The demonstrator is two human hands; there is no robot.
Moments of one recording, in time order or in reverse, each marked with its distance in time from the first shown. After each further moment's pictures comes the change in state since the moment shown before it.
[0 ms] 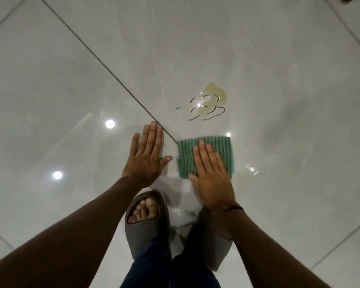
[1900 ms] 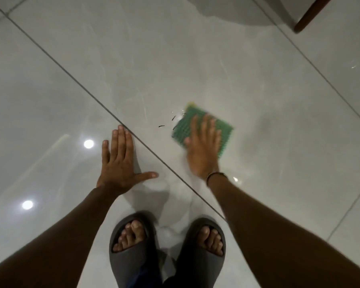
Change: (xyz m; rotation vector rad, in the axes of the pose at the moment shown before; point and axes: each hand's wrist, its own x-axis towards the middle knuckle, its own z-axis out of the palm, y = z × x) left_hand 0.036 -0.032 -0.004 -0.116 0.098 -0.087; right_hand 0.114 0.027 -0.037 0.105 0.165 0.356
